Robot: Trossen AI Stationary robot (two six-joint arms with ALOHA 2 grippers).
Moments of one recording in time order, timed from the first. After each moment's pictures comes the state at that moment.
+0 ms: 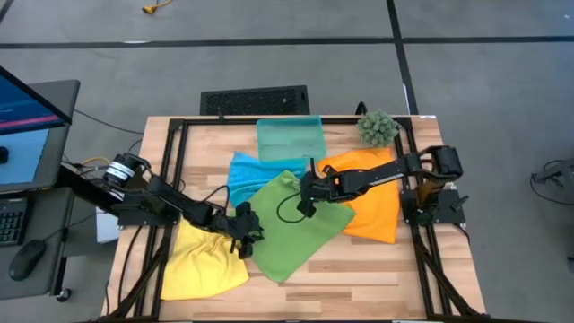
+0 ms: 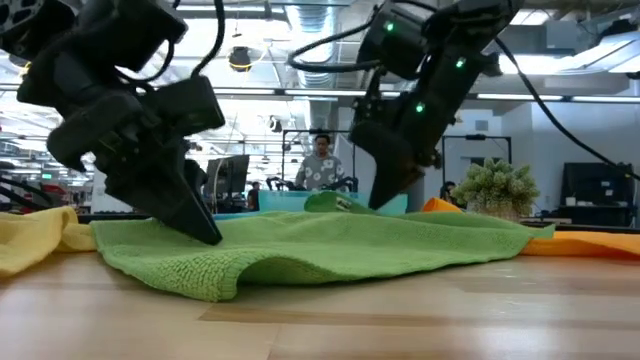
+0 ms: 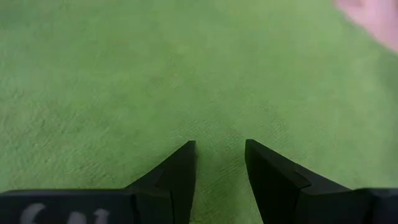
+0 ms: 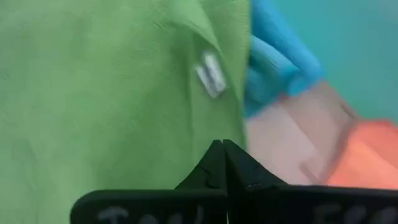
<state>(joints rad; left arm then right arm) -0.35 1.66 0.54 0.33 -0.23 -0.44 0.04 1.78 1.02 -0.35 0.39 0.48</state>
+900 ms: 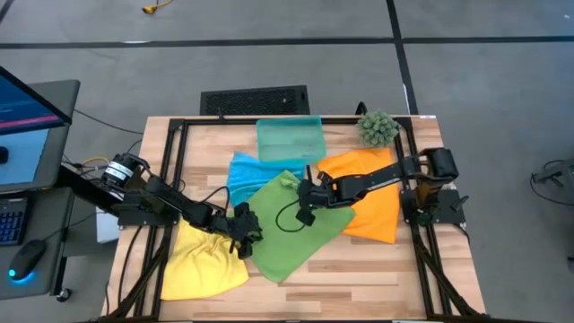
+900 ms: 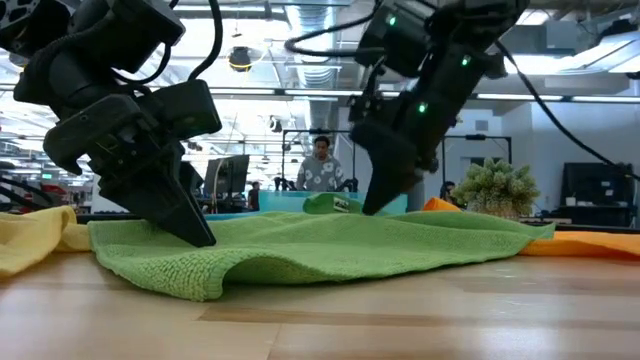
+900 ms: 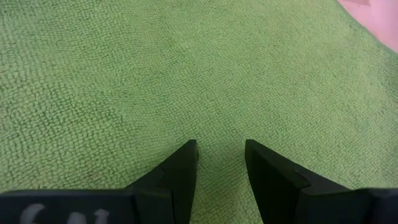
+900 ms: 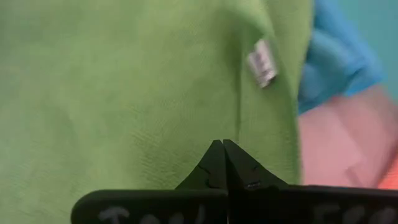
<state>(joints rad) -0.36 1.65 0.54 0.27 -0.22 -0.49 0.07 1.82 1.02 -0.27 0.33 0.41</state>
